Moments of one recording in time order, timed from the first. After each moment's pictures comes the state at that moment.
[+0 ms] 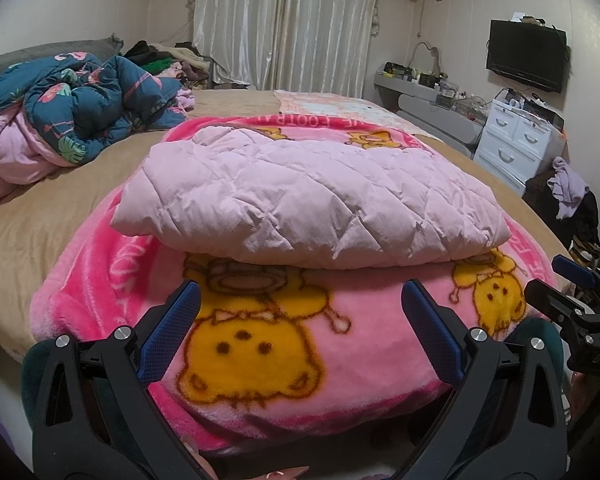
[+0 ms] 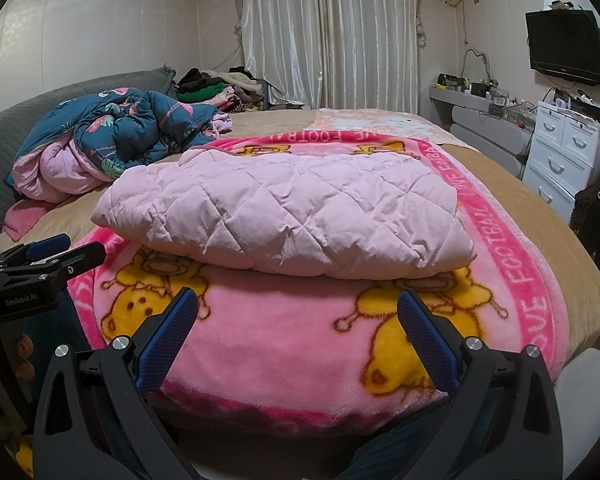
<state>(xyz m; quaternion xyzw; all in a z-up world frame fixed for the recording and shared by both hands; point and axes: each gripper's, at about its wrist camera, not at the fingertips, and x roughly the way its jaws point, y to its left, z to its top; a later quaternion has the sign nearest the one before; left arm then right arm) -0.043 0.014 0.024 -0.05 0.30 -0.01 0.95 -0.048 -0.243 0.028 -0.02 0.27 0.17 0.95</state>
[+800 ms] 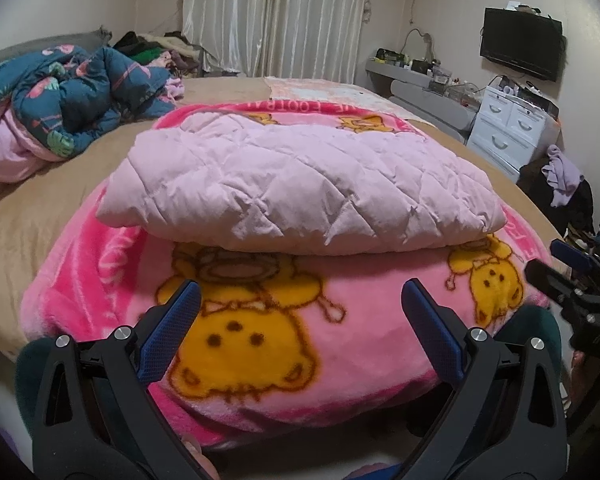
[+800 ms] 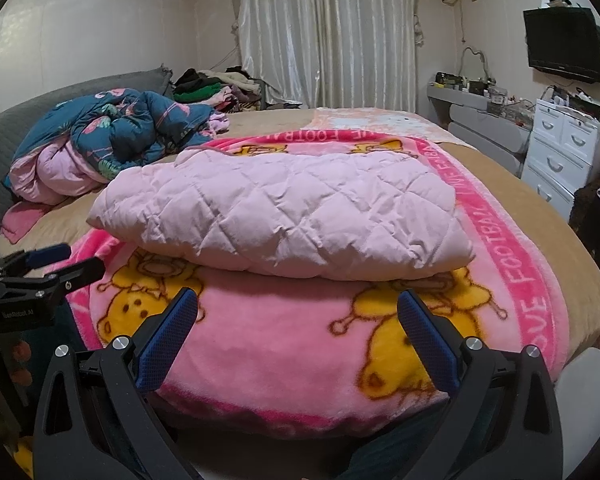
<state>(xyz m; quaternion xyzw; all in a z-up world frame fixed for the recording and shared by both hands) -0.035 0.015 0.014 -0.05 0.32 -0.03 0.94 -0.040 -0.253 0.027 -0.02 0.27 0.16 0.95</state>
